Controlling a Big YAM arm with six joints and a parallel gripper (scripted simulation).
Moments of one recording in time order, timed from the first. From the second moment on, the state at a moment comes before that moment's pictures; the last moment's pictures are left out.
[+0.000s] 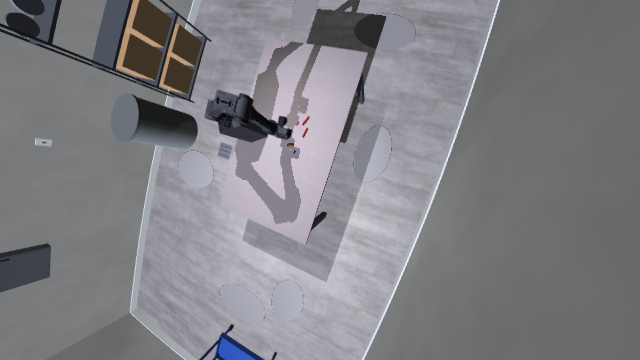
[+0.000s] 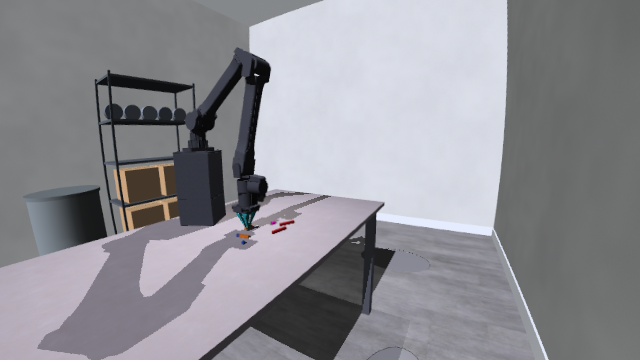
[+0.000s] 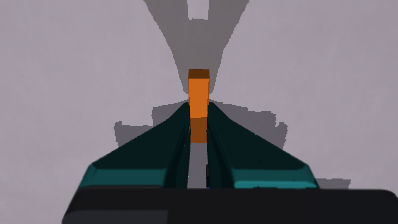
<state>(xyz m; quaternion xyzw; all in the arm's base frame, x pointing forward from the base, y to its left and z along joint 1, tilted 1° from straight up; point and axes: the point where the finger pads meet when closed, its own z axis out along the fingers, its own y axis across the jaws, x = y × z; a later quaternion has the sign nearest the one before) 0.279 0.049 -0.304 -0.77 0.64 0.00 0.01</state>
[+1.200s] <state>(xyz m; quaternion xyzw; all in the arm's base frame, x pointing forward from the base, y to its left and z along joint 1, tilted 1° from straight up) 0.286 0.044 -0.213 -0.73 0.68 0.00 0.01</state>
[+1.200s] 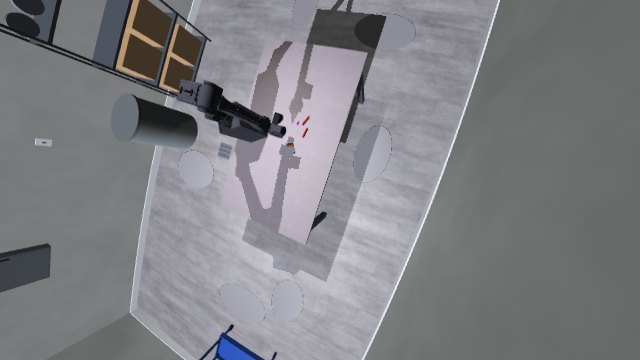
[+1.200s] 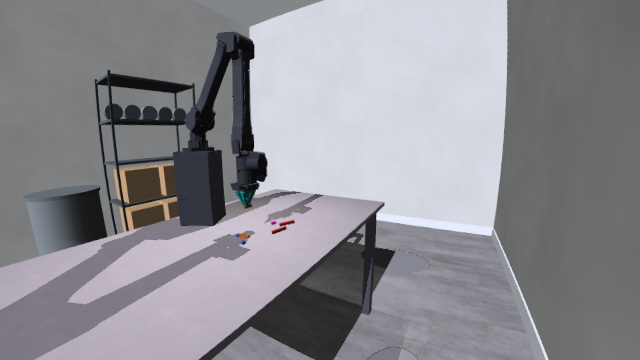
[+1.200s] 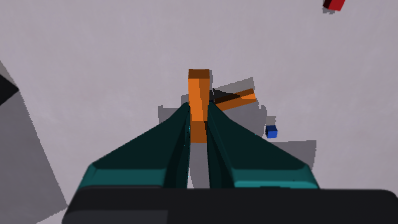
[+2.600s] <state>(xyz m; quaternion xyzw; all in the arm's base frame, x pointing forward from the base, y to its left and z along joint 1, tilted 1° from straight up) 0.332 0.022 -0.213 -0.43 0.90 0.00 0.01</state>
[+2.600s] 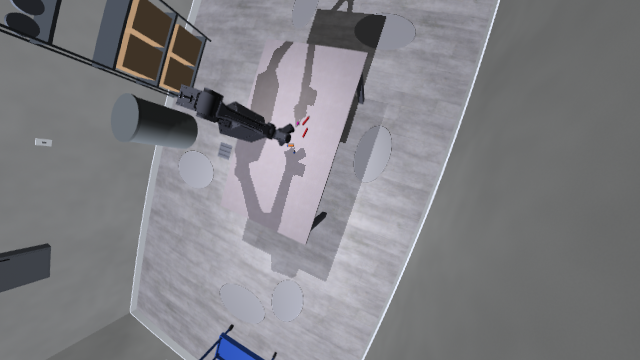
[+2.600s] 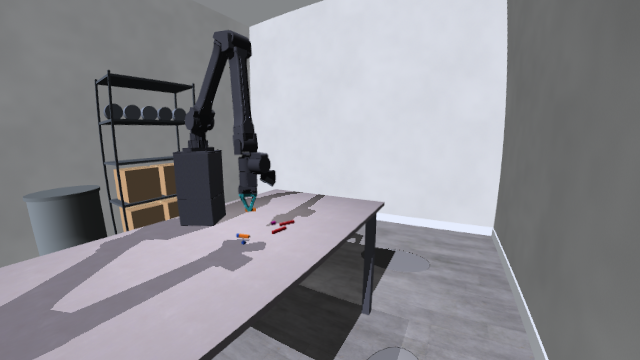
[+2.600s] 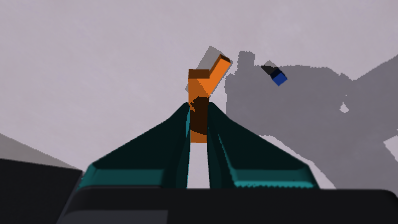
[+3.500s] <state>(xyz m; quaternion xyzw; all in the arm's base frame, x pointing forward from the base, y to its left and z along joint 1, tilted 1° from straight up) 0.361 0.005 -0.211 -0.22 0.98 0.00 0.01</state>
